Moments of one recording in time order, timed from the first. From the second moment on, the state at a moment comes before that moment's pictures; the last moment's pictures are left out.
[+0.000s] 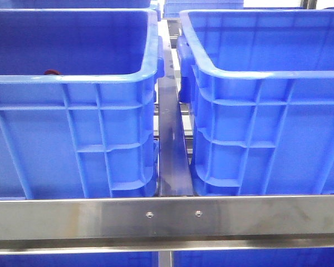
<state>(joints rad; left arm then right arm) 0.01 -0.01 0.00 0.04 0.13 -0.03 -0.01 -0.01 0.03 -0.05 0.00 0.10</state>
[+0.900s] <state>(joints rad) 0.01 0.09 -0.18 -0.02 0.27 -0.03 -0.01 -0.01 0.03 -0.05 0.00 0.10</state>
